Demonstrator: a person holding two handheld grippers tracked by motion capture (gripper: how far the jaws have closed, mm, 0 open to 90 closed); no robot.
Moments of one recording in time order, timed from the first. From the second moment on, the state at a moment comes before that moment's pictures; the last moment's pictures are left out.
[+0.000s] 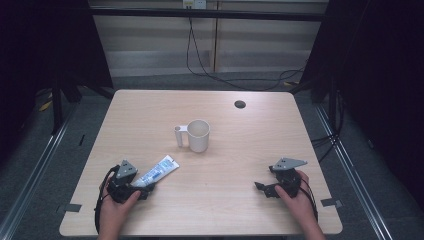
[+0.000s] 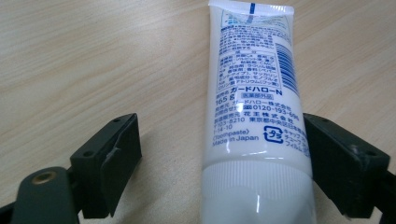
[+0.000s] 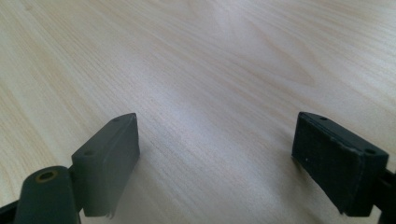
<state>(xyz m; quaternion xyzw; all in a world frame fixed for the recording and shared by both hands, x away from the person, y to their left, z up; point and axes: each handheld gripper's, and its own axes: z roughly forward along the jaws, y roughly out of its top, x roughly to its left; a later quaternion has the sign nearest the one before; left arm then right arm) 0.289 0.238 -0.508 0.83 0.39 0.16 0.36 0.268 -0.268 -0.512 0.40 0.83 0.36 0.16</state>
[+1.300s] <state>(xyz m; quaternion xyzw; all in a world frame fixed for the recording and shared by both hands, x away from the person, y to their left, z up) 0.323 0.197 -0.463 0.91 0.36 0.06 0.22 0.269 -0.268 -0.511 0.40 0.83 0.36 0.15</state>
